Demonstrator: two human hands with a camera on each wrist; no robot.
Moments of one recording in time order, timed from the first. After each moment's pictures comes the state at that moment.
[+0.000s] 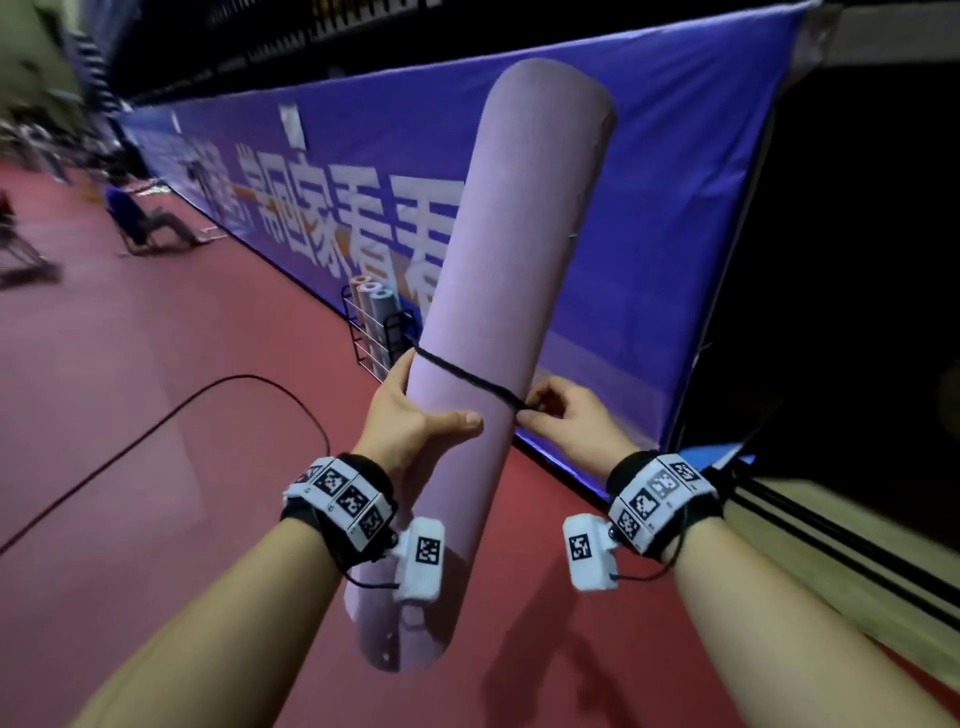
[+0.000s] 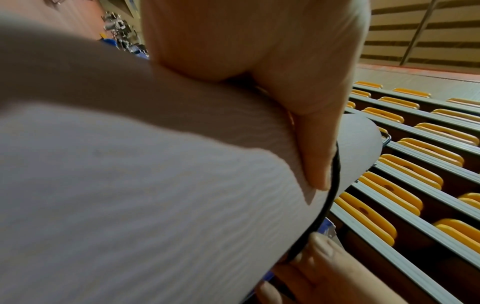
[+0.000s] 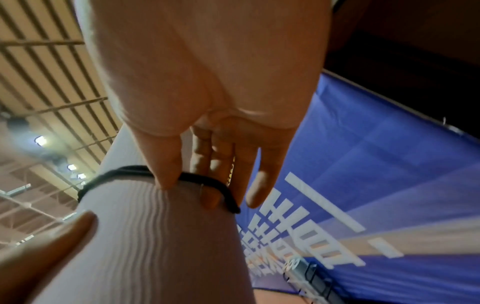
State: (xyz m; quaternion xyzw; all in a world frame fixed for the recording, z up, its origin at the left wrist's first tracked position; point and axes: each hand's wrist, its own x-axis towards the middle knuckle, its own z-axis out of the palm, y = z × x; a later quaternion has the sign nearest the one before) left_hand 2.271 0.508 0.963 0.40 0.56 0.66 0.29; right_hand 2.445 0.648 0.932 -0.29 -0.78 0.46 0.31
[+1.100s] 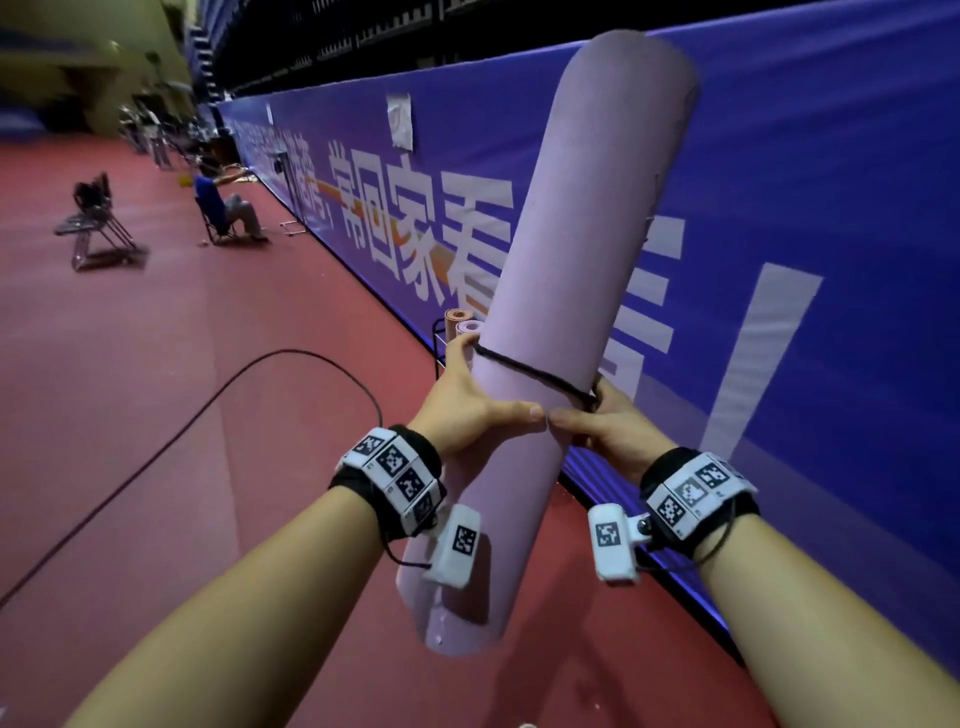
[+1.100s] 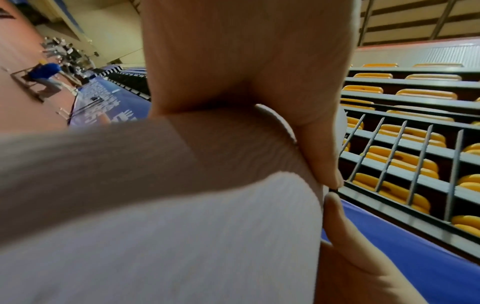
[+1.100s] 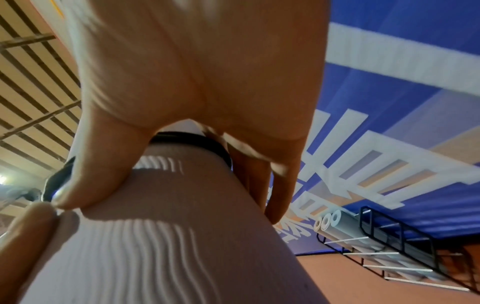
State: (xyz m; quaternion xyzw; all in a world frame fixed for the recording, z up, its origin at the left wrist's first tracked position) left_hand 1.646 0.832 0.946 0.43 0.66 0.58 0.23; right_hand 1.808 0.959 0.919 -0.20 -0.62 0.71 0.27
